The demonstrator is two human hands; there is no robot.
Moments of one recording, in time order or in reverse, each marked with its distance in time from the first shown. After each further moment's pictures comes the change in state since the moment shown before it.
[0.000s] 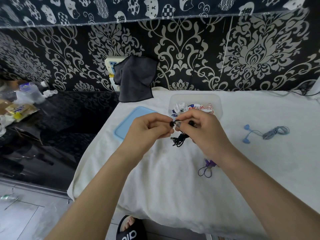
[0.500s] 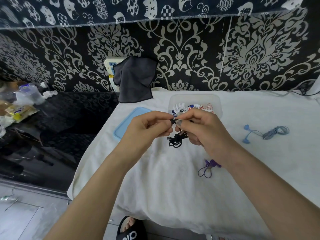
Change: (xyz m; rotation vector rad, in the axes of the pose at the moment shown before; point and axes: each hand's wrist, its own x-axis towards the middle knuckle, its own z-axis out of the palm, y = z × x) left_hand -0.002 0.003 -0.003 -0.022 -0.057 0.093; right_hand 0.001 -0.010 -0.005 0.260 -0.101 0.122
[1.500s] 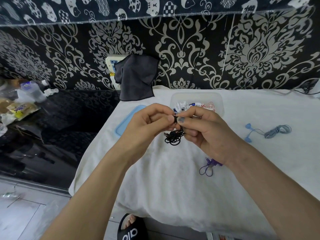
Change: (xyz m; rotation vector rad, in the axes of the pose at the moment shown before) left_hand 0.002 0.004 -0.002 -0.190 -0.136 0.082; right_hand -0.005 -0.010 0.006 0.296 -0.133 0.082
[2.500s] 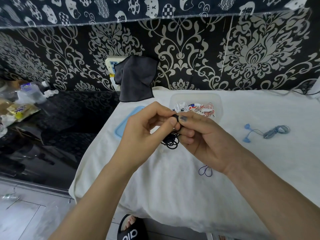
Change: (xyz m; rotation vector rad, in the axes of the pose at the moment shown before) left_hand -0.017 0.010 0.016 0.273 0.087 0.330; right_hand -0.009 0.002 0.012 0.341 -0.109 0.067
